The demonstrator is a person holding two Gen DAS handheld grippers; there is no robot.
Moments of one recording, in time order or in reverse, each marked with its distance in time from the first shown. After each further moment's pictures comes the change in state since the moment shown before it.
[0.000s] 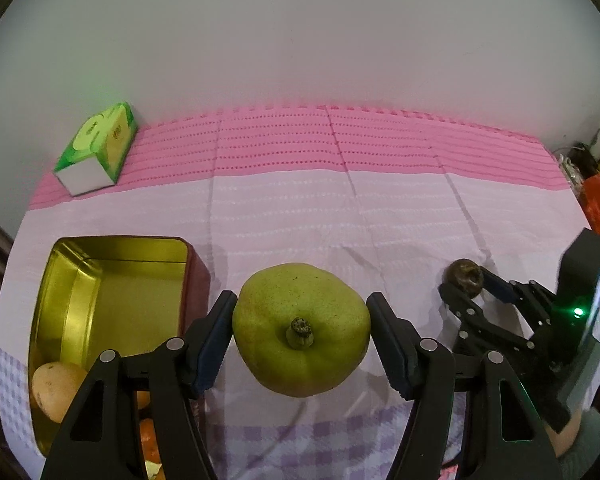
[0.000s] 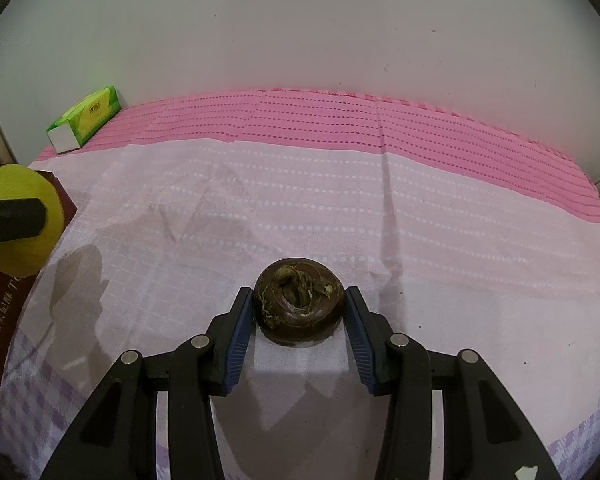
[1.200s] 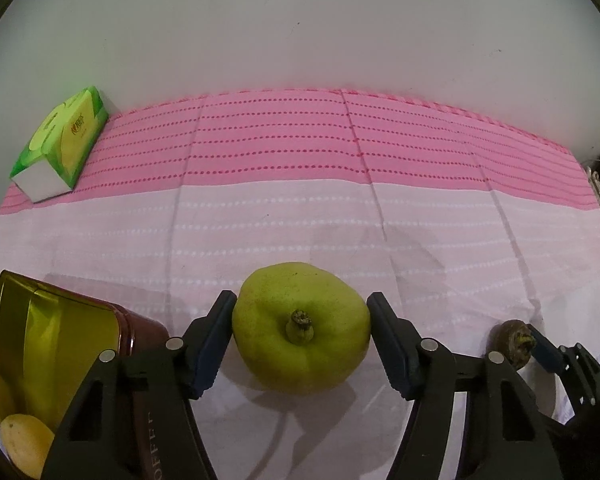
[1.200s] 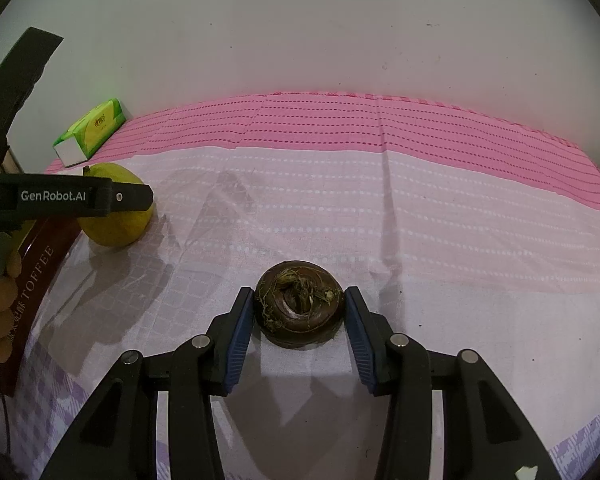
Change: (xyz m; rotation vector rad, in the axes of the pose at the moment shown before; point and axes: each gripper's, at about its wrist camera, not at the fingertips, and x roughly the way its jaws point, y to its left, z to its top) left arm 0.090 0.000 0.038 -0.033 0.054 0.018; right arm -0.003 -0.004 0.002 0.043 -0.010 0.057
